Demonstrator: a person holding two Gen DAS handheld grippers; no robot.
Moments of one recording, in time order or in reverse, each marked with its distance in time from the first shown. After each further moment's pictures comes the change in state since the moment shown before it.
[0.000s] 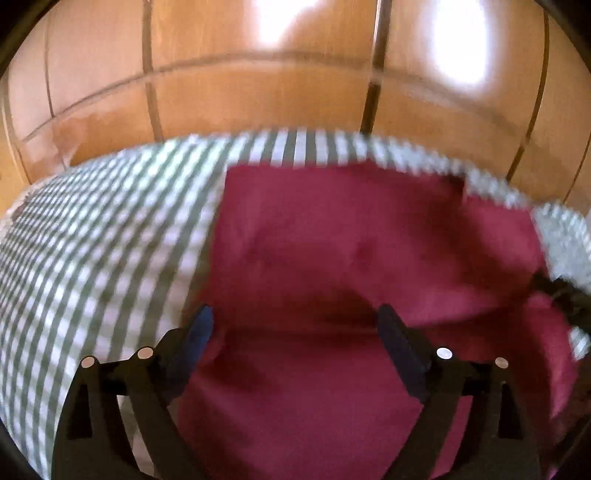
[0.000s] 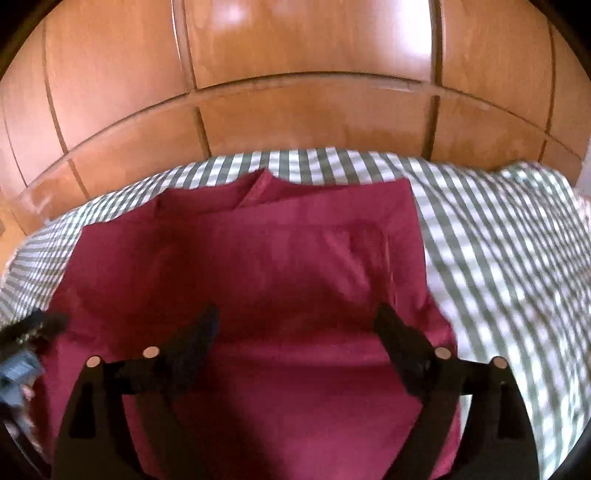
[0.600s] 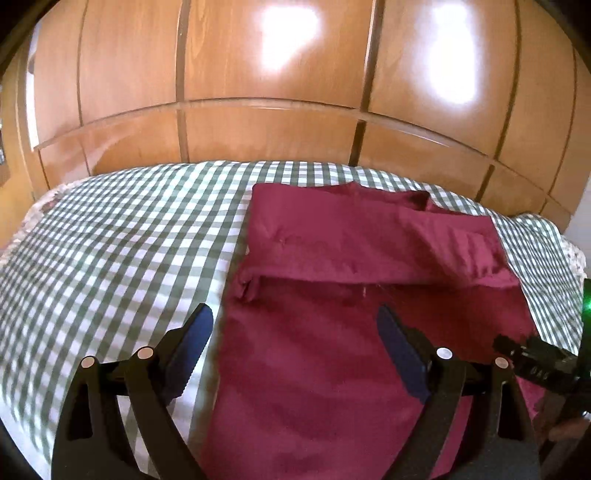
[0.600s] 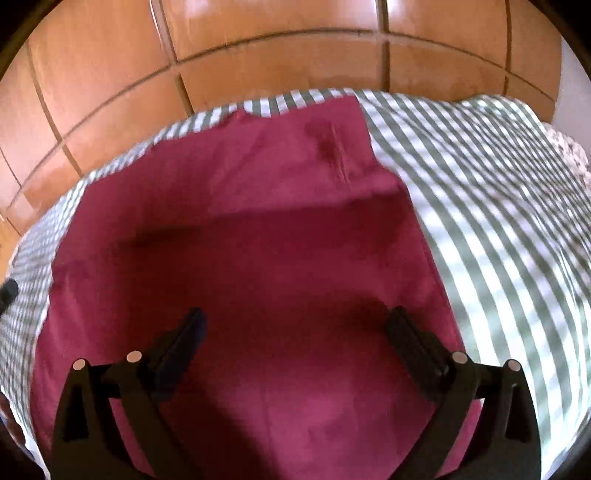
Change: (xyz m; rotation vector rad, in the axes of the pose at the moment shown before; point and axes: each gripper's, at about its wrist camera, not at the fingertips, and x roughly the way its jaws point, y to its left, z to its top) left arm -0.115 0.011 -0.040 -0.031 -0.163 -0.043; right arm -0.054 -0.012 -0.077 0.084 0.099 -0.029
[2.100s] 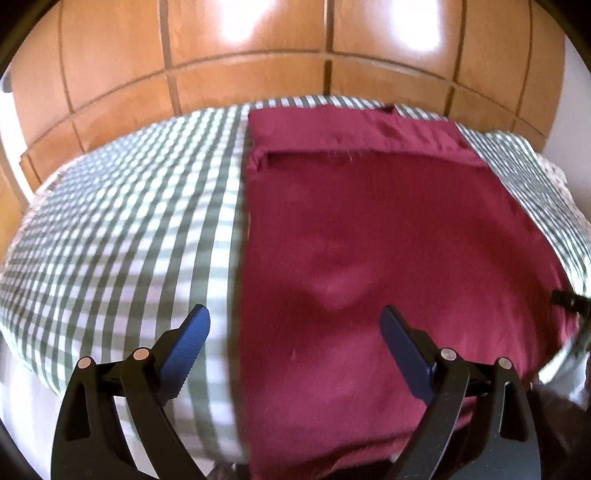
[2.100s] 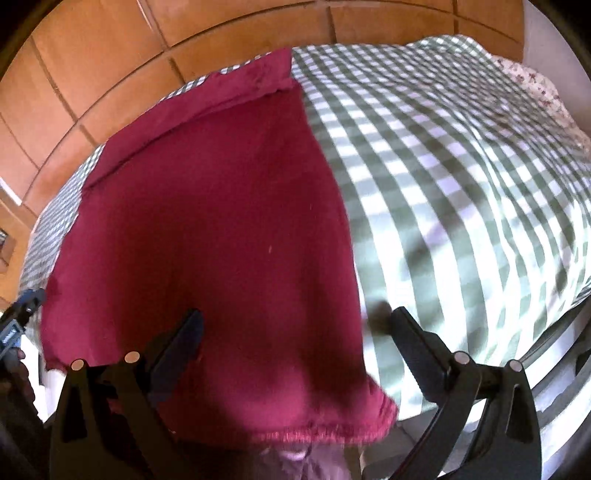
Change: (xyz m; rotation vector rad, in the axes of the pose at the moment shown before) left arm -0.059 0.026 -0.103 0.162 0.185 -0.062; right arm -0.091 -0.084 -0.119 0.089 0.123 0.103
